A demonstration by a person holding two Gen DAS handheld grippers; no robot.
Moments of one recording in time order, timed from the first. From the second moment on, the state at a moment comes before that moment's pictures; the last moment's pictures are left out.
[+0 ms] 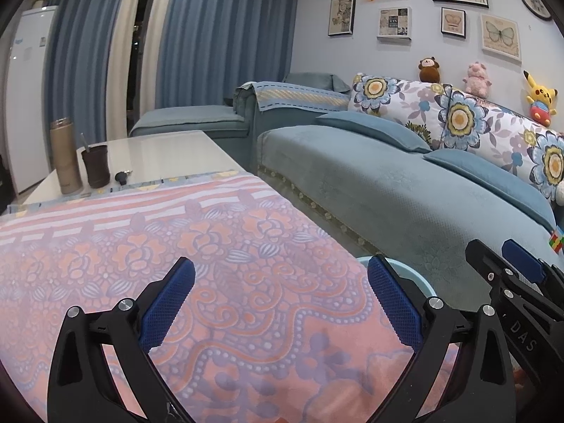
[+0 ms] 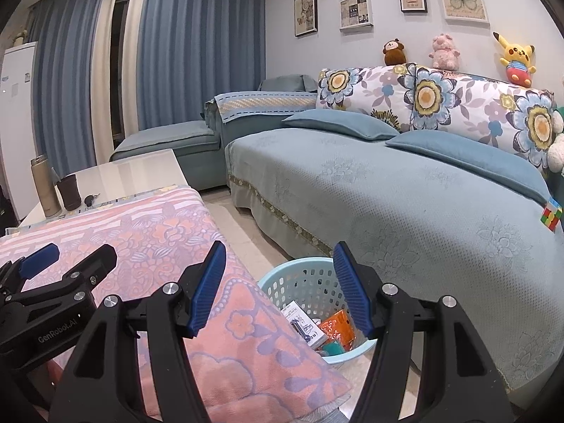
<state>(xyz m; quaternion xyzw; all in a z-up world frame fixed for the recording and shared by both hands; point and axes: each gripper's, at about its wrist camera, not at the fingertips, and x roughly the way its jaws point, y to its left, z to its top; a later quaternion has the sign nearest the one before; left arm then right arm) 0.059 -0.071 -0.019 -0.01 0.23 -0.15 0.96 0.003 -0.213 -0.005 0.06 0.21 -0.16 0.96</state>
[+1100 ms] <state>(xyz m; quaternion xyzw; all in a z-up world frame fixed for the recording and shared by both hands) 0.060 -0.069 -0.017 -0.01 0.23 -0.14 0.96 0.010 -0.215 -0.009 0.07 0.22 -0.15 0.96</state>
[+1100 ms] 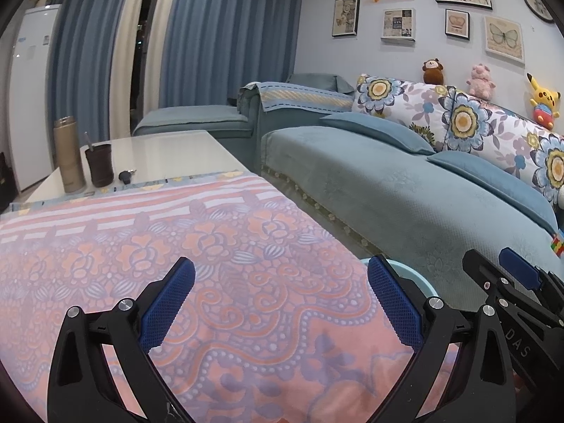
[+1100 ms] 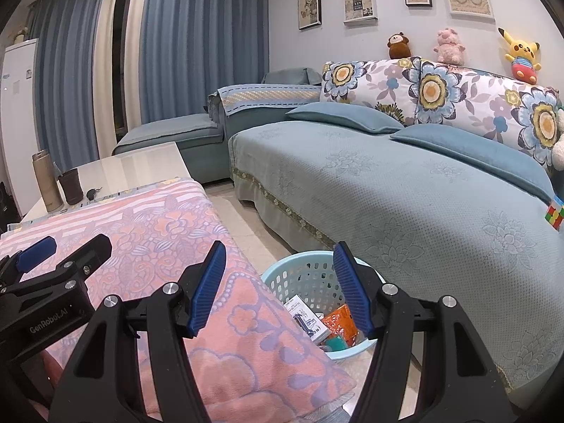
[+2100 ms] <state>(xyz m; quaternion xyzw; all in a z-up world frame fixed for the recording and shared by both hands) 0.058 -0.037 -0.008 -0.01 0.23 -0.12 0.97 0.015 -0.201 -0.005 0.07 0.22 -0.14 0.96</state>
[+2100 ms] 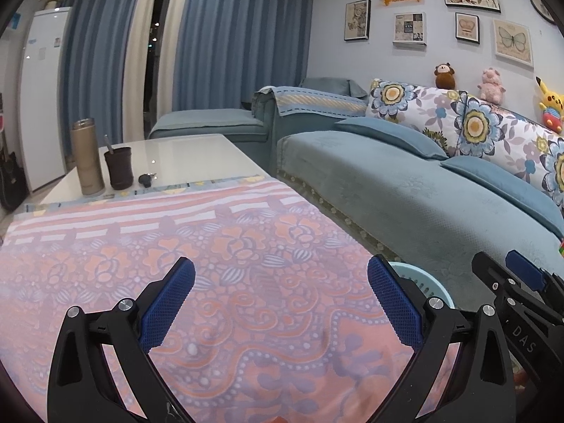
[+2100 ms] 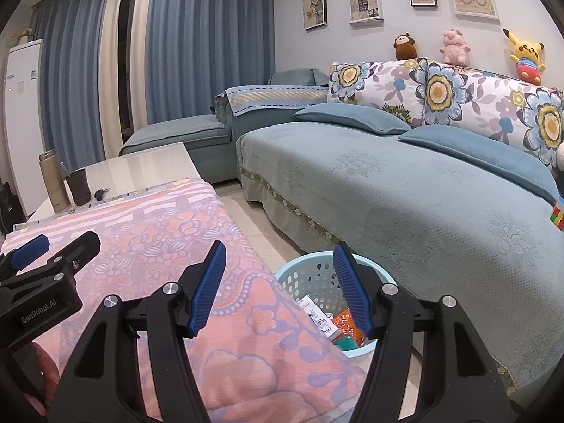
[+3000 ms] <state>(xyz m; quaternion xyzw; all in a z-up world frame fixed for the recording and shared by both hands) 0.017 0.034 0.031 0.00 0.20 -0.03 0.98 0.006 -0.140 0.048 0.03 0.19 -0.09 0.98</state>
